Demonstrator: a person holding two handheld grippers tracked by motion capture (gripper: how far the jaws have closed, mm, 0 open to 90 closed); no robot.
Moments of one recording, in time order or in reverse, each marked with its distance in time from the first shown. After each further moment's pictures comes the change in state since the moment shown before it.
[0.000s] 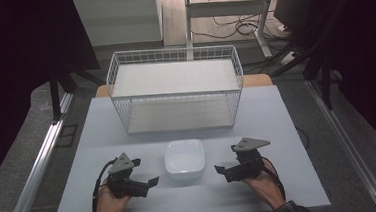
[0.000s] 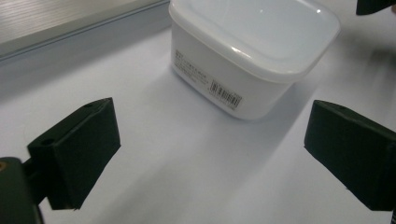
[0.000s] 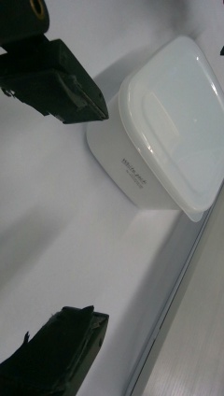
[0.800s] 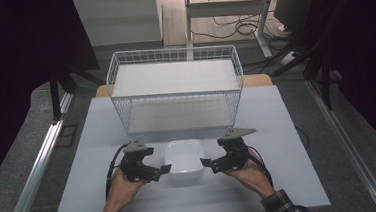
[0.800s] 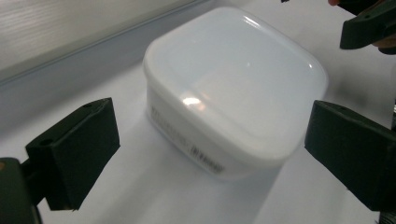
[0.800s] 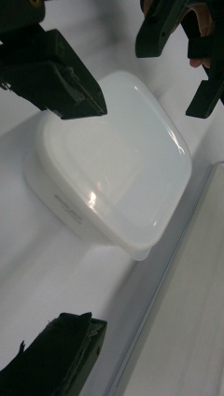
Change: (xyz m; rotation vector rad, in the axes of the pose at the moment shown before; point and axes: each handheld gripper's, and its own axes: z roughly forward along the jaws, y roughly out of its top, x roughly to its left) left arm 0.001 0.050 0.033 0.057 -0.085 -0.021; right arm 0.008 0.038 0.026 -0.005 0.100 0.063
